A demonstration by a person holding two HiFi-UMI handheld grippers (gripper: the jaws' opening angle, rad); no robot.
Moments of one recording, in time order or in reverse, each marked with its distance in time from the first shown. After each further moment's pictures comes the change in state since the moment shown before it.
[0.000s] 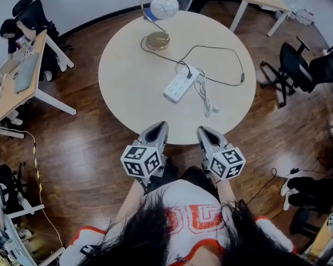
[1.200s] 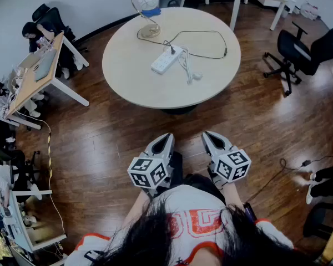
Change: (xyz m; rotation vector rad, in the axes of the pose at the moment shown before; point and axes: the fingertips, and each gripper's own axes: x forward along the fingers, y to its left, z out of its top) left arm -0.097 -0.172 -0.145 0.037 0.002 0.055; right arm -0.201 -0.001 -0.095 0.067 -0.042 0.095
